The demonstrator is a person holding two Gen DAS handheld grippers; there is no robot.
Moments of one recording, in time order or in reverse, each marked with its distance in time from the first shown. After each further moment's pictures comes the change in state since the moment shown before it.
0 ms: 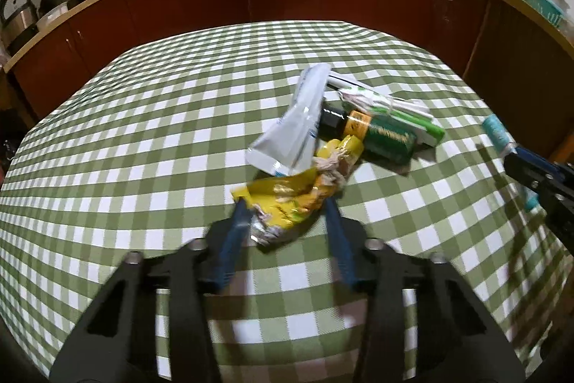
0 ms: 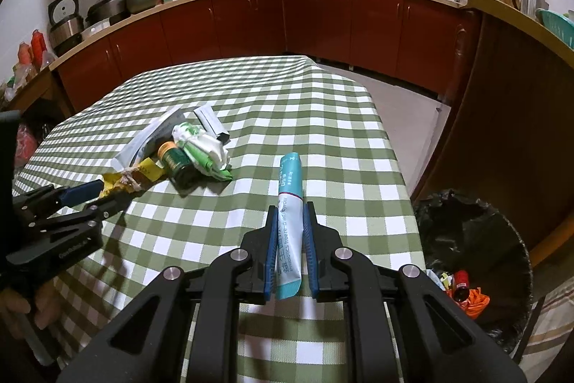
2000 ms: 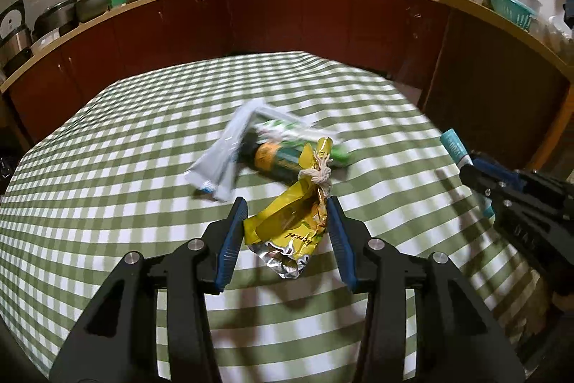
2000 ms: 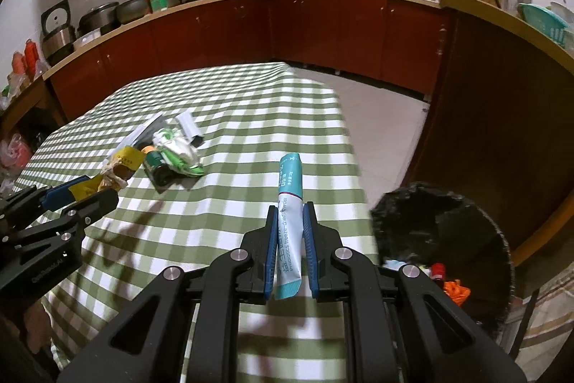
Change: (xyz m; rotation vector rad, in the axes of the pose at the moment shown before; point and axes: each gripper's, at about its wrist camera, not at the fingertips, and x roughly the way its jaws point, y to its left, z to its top) left arm -0.055 -0.066 -0.005 0.033 -0.110 -0.042; right arm -0.025 -0.037 -0.011 0.032 -0.035 -0.040
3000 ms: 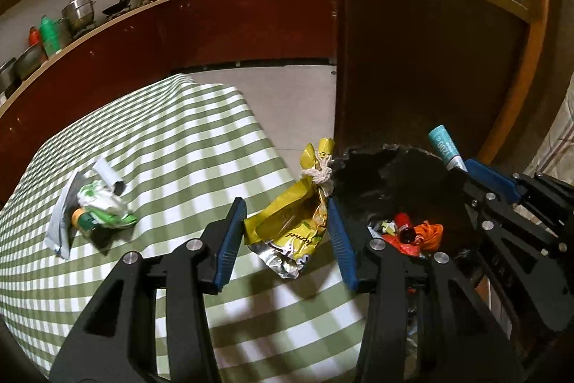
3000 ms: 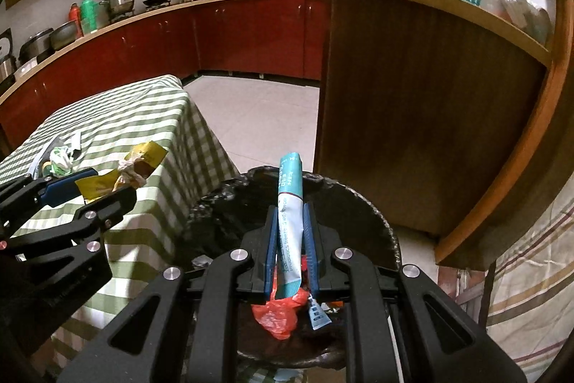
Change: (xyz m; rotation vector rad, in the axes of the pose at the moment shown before) left arm 0.051 -0.186 0.026 0.210 0.011 -0.102; right arm -0.018 -0.138 -0.024 0.128 -0.023 -0.222
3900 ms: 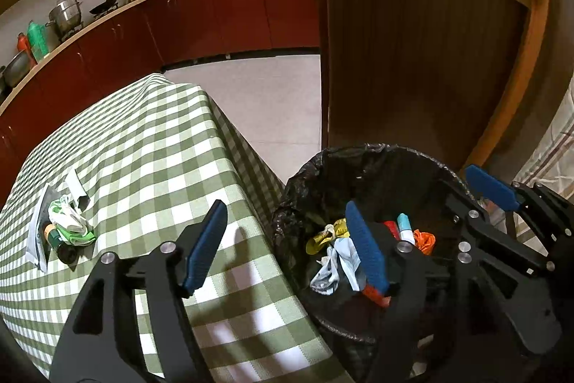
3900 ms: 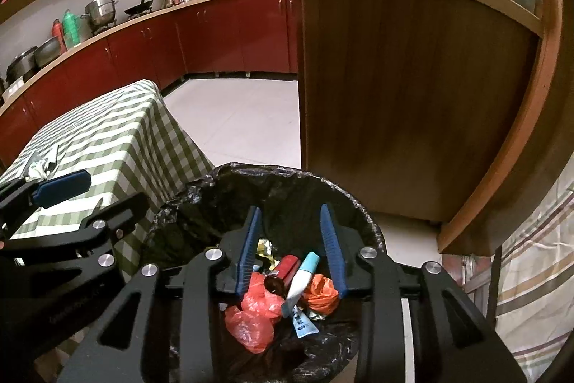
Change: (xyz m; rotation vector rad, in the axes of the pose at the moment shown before) left arm 0.032 -0.030 0.017 0.020 0.044 -0.008; right arm 0.021 -0.034 -0.004 0.071 0.009 -0.010
